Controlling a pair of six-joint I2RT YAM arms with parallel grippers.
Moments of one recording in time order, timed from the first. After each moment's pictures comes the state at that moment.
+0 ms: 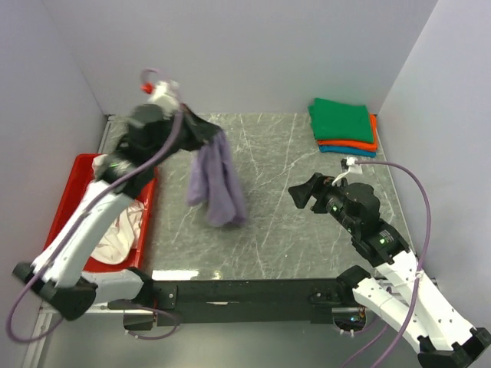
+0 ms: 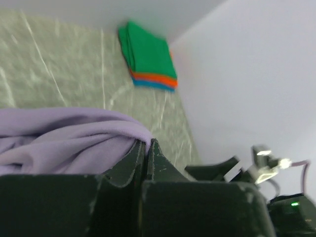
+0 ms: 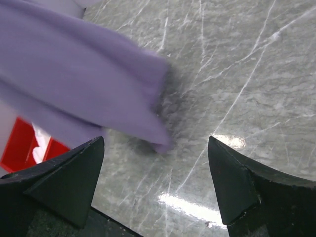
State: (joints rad) left arm -0.53 1.20 1.52 -0.49 0.05 -0.76; right arm 0.51 0.63 0.73 -0.39 0.05 0.60
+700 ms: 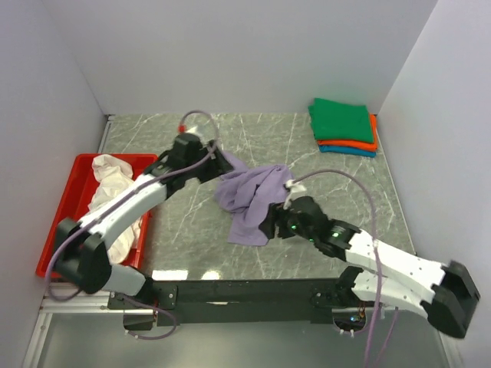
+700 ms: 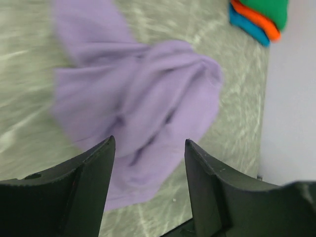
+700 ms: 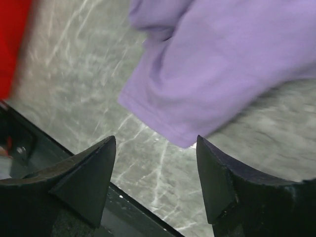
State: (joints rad) left arm -0.53 1.42 1.13 -0.31 0.10 -0.82; right arm 0.83 0.92 0.54 -0.22 0.06 0.62
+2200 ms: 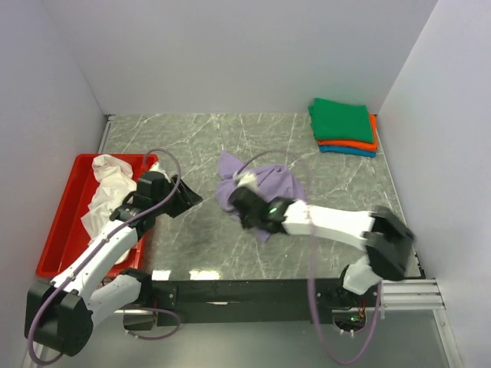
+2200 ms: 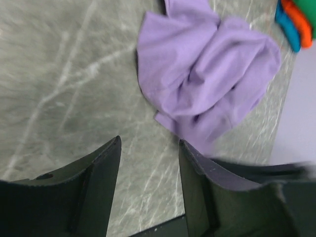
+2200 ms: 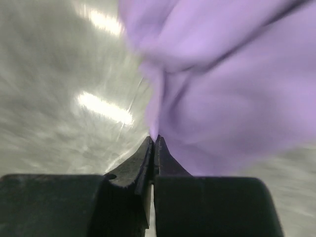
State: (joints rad) left arm -0.30 0.96 0.64 -0.33 0.16 -0.86; right arm 1.09 1.60 1.04 -0.42 0.40 0.57
